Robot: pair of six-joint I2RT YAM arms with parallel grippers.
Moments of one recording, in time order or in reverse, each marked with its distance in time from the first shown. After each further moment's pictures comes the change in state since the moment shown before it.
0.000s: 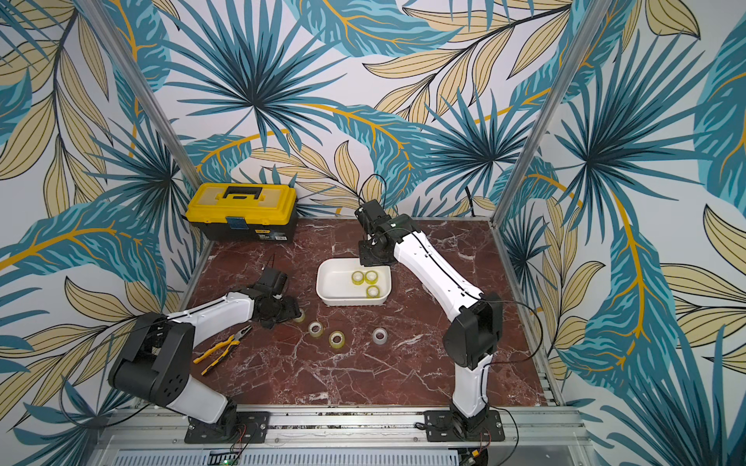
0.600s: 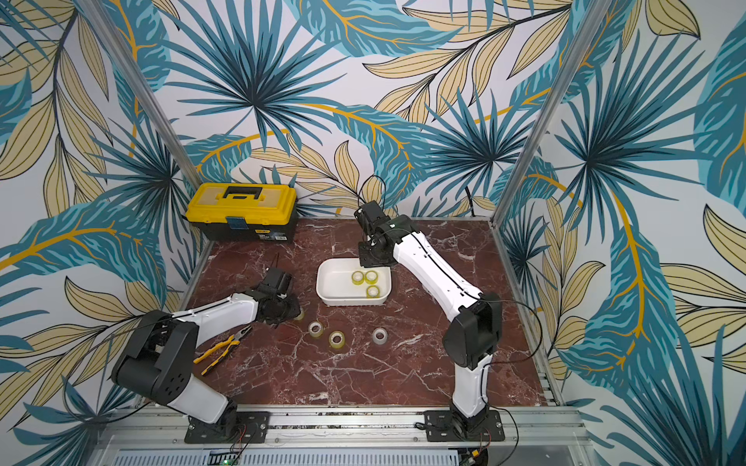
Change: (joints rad) left arm -0.052 0.008 -0.016 0.086 -0.010 -0.034; right arm 0.003 0.000 -0.009 -0.001 0.004 0.000
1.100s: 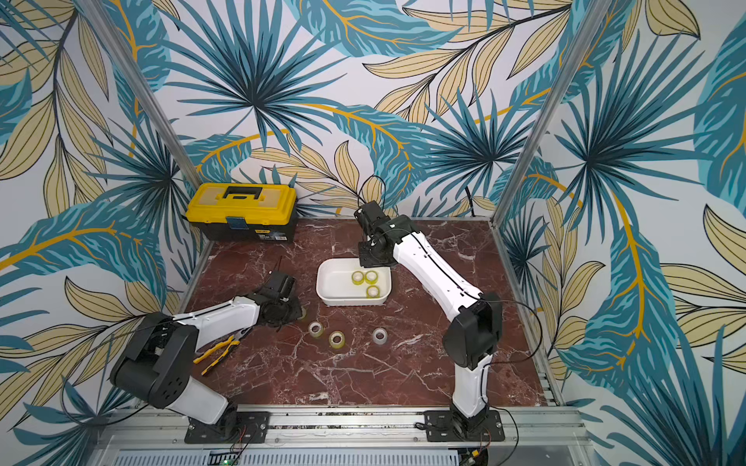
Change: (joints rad) left arm -0.029 -0.015 -0.022 0.008 -0.029 -0.013; right arm 0.000 0.000 0.000 0.000 0.000 0.000
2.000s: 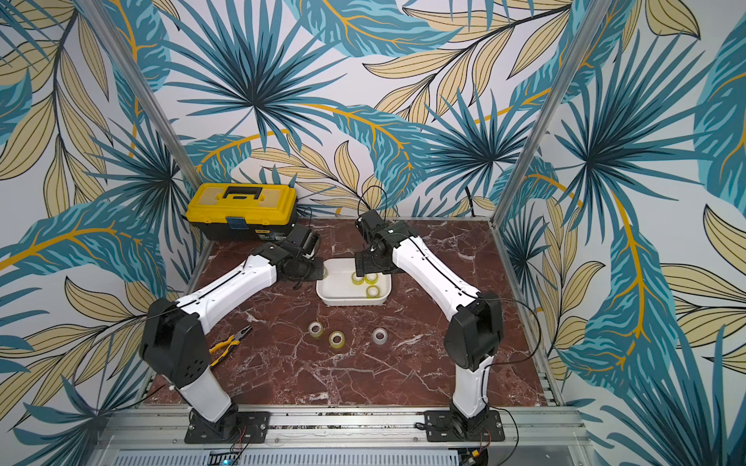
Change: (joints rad) left arm -0.129 0.221 0.685 -0.383 -0.036 0.244; right arm 0.000 -0.013 -0.100 0.000 0.053 0.020
